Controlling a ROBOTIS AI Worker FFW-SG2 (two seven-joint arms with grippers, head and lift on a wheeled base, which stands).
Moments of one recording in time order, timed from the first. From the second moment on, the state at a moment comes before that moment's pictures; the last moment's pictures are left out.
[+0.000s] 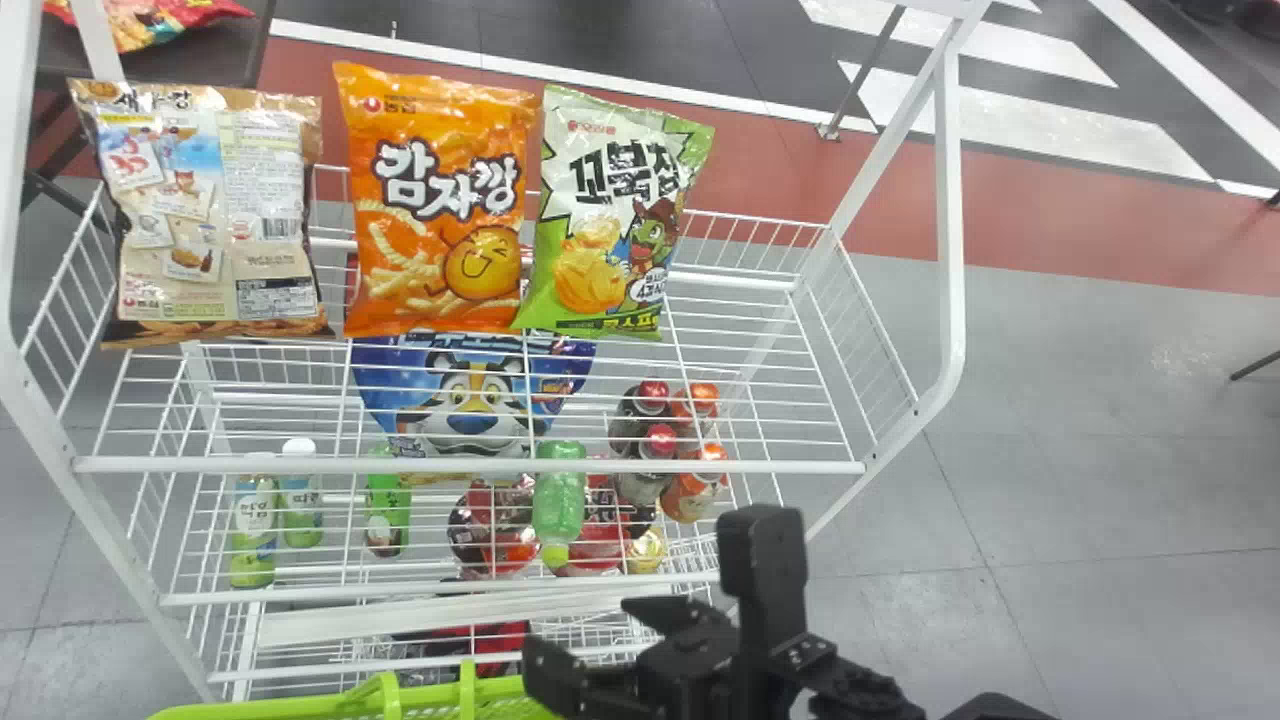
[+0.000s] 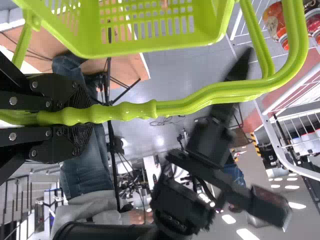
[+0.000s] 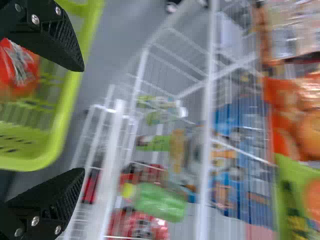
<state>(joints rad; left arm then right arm) 0.75 0.11 -0.07 -2.40 0.39 1.38 -0.88 0.67 -0.24 0.01 -2.42 -0.38 0.92 0.14</state>
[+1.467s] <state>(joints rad) 0.75 0.11 -0.08 -2.36 0.39 1.34 -0.89 0.83 -0.20 0.03 -2.34 -0.16 -0.12 -0.07</state>
